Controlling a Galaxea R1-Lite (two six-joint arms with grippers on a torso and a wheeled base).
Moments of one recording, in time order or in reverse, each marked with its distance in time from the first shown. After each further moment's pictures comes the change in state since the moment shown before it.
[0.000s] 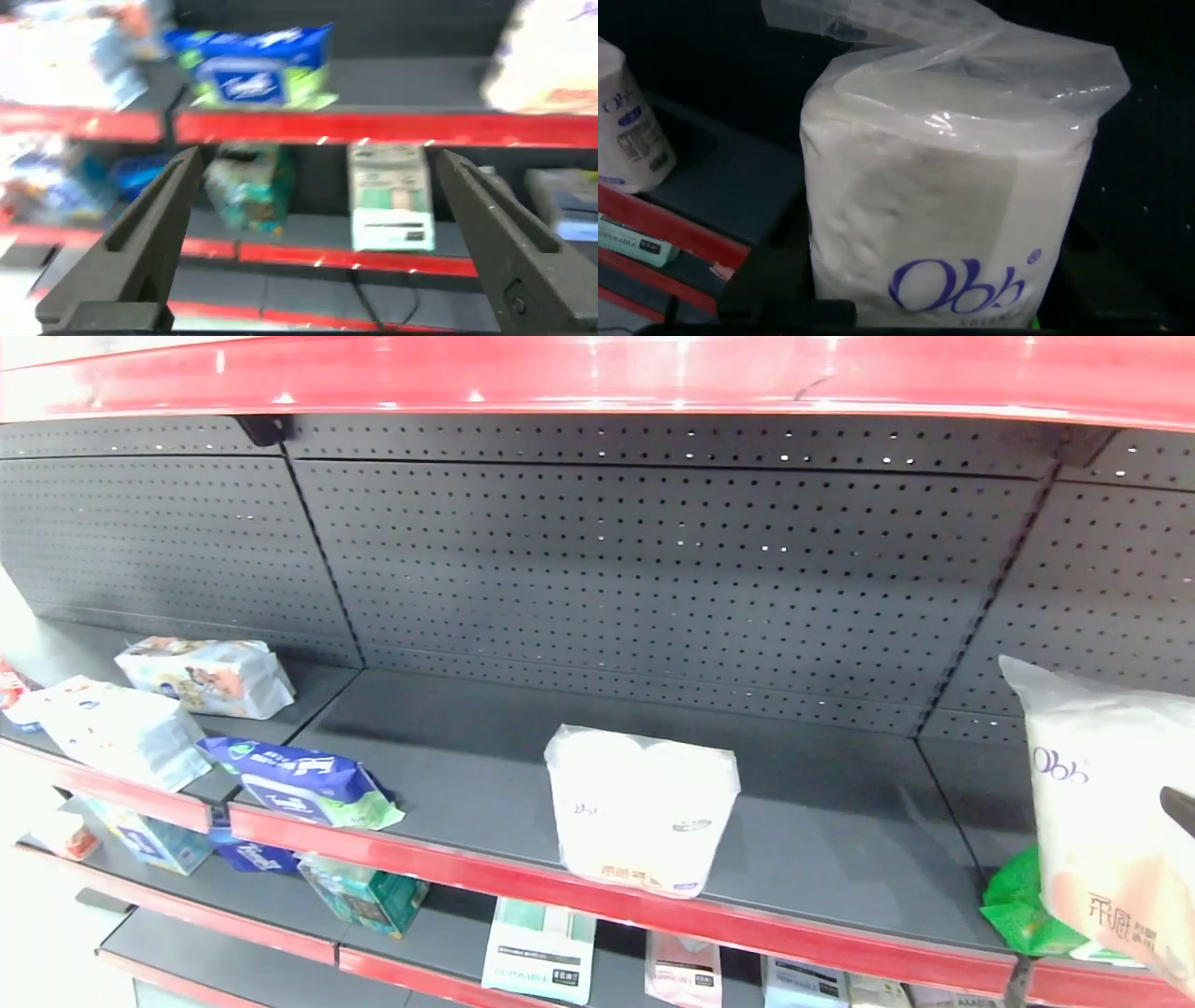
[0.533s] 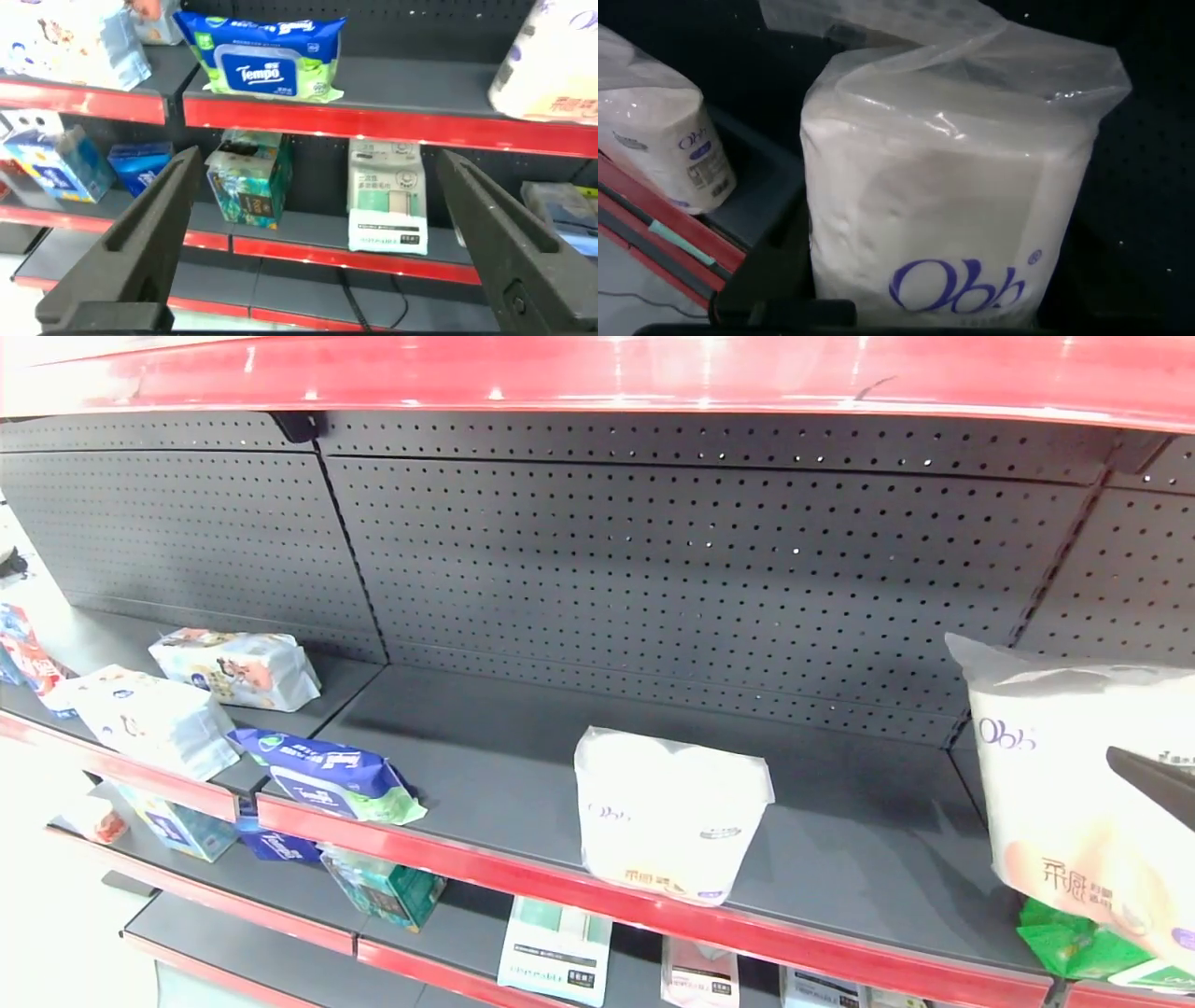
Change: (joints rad) left arm 0.000 0.000 0.072 -0.093 -0.043 -0.050; right arm 0.002 0.127 -0.090 -0.005 0.132 0.011
